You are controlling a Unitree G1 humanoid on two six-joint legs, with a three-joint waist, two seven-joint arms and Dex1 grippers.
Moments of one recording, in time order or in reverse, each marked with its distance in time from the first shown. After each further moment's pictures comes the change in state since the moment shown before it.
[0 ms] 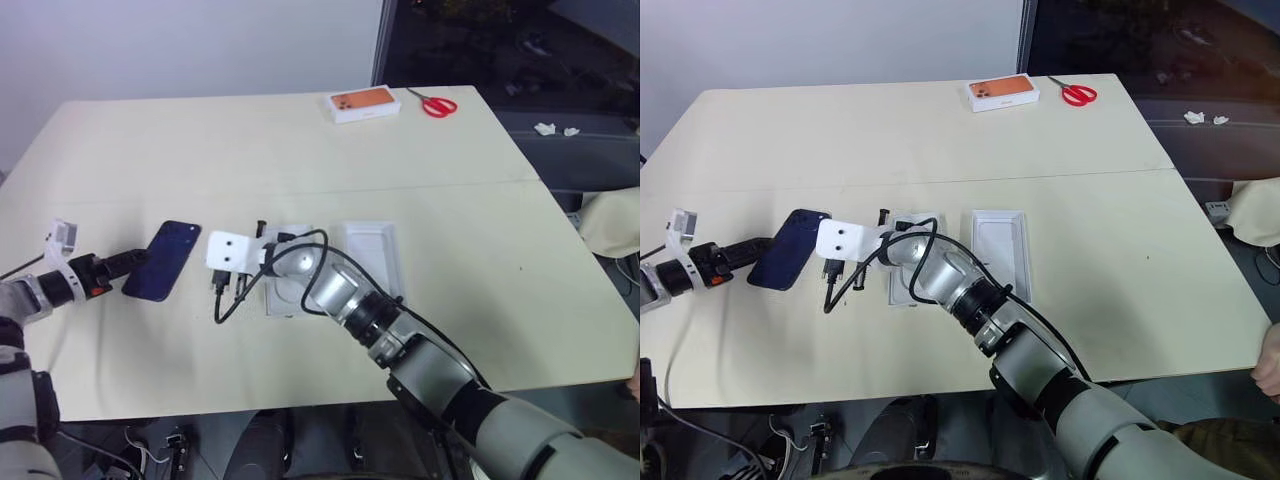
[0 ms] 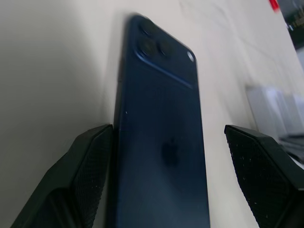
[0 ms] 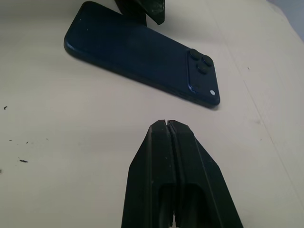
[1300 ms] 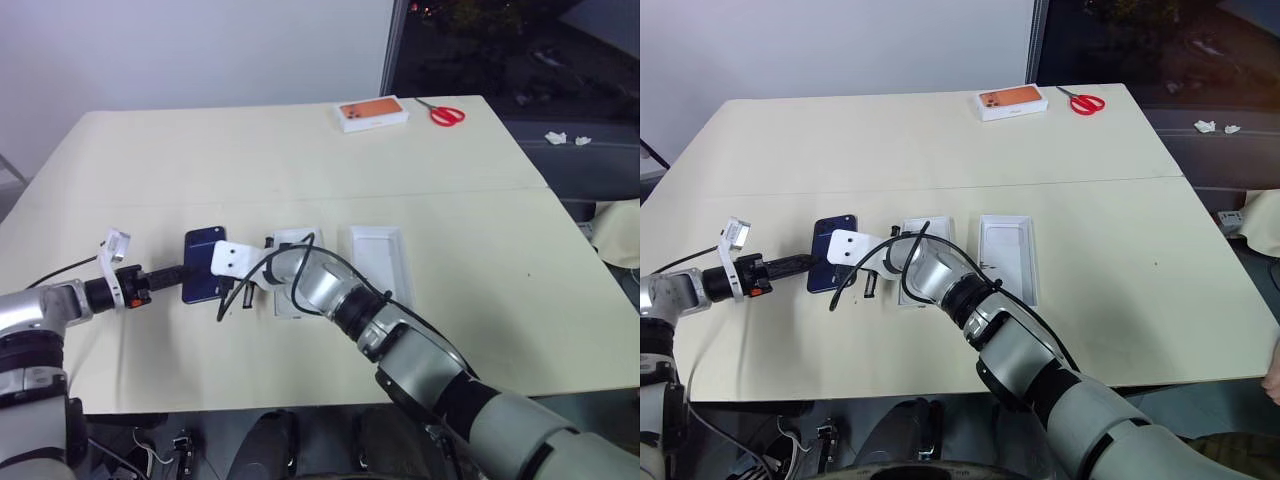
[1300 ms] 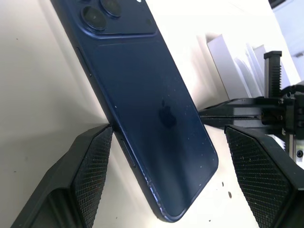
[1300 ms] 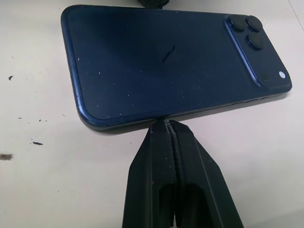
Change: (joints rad) left arm 0.160 -0.176 0.067 -0.406 0.018 0.162 0.062; right arm -0.083 0.058 -0.011 0.264 0.016 0.082 0.029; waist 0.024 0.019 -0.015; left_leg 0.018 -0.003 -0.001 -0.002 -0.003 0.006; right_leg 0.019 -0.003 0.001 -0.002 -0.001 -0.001
